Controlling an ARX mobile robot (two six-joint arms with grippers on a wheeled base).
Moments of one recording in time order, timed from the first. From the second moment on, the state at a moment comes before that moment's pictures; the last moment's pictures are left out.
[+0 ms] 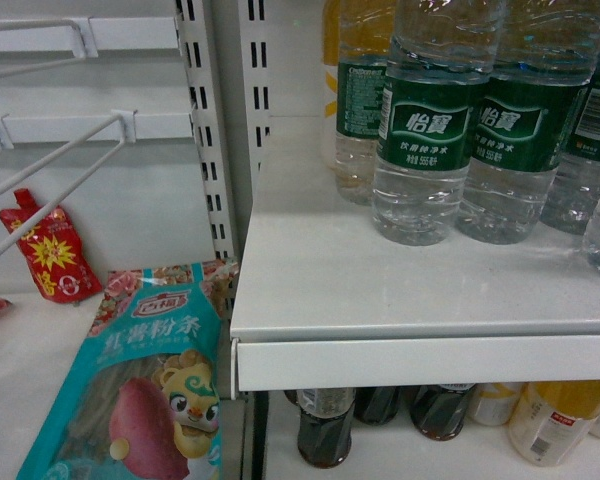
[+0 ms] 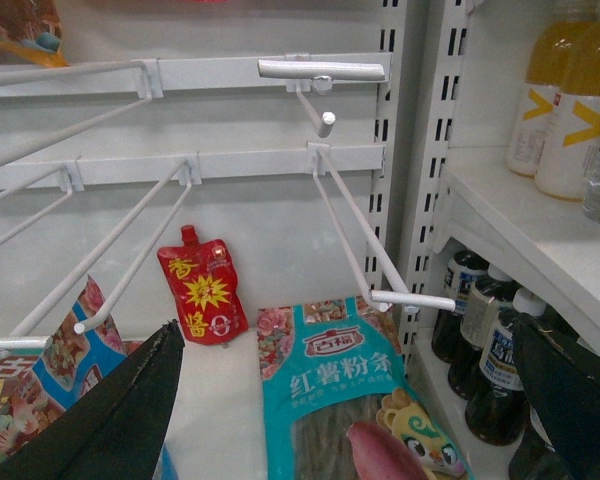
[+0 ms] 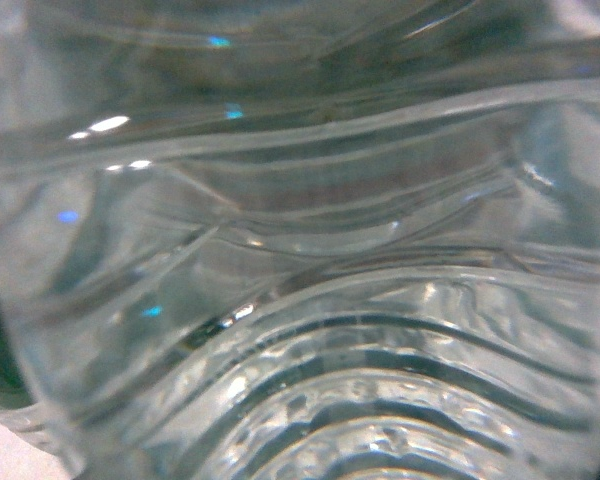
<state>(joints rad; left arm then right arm) 0.00 0.01 0.01 0.00 0.00 0.00 0.07 1.34 0.60 0.52 -0.06 0.13</state>
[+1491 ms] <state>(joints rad) 0.00 0.01 0.01 0.00 0.00 0.00 0.12 1.00 0.53 0.34 -0.01 0.02</state>
